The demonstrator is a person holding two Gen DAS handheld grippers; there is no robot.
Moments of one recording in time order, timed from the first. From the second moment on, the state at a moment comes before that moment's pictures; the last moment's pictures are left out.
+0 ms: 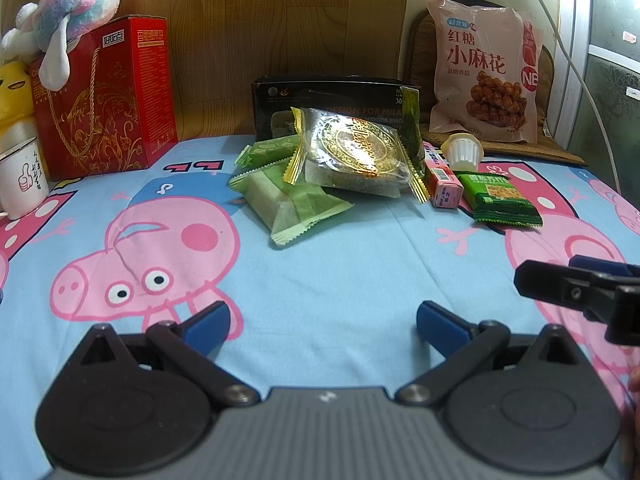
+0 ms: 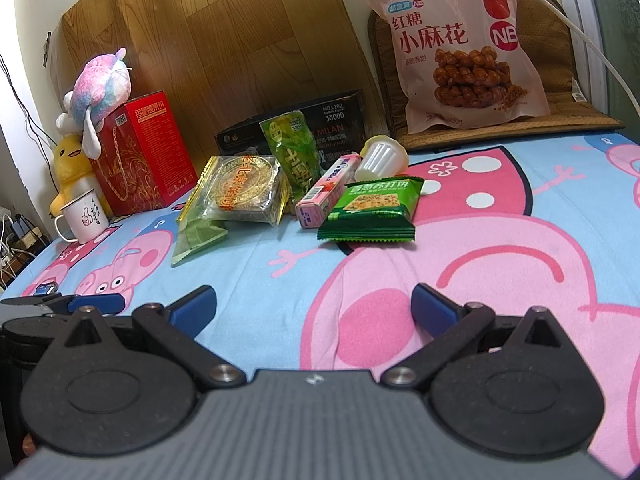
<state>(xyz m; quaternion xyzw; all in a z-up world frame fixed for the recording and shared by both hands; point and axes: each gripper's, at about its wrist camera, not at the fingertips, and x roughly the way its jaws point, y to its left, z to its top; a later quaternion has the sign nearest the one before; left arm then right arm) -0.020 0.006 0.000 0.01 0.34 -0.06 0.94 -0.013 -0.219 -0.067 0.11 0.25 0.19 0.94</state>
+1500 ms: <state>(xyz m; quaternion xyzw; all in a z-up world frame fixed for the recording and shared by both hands) -0.019 0.006 0.000 0.01 0.34 -0.06 0.94 -0.013 -0.219 -0.067 0.11 0.25 0.19 0.94</state>
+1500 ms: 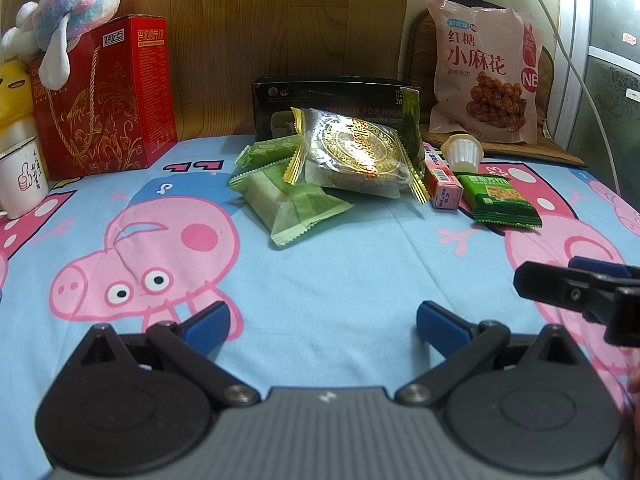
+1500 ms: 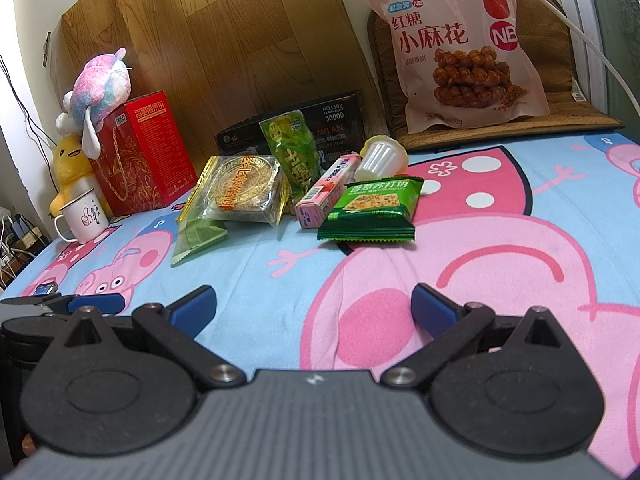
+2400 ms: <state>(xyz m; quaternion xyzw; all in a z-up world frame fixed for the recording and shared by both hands) -0.013 0.015 0.011 -0.01 0.33 -0.09 0.94 -0.005 -0.219 -0.062 0.08 0.24 0.22 0.94</state>
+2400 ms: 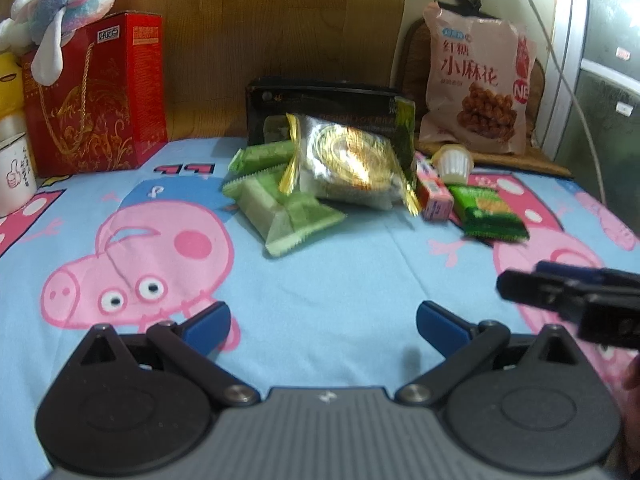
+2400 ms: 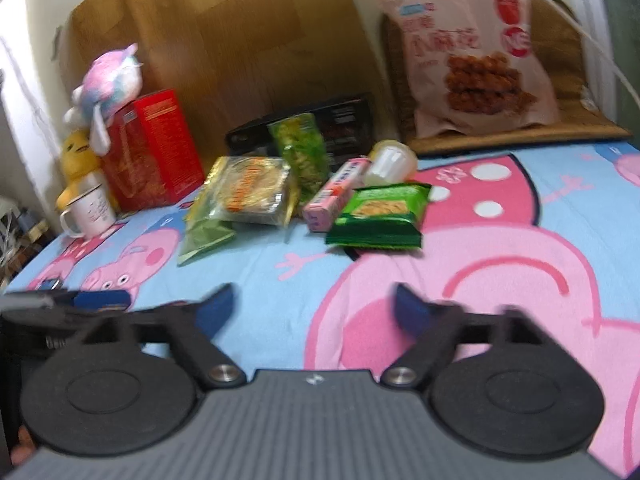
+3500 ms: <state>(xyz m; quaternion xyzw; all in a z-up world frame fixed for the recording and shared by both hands) 0.037 0.031 0.048 -0.14 0.35 -0.19 0.91 0.017 -0.179 -0.035 -0.09 0.24 0.34 0.90</state>
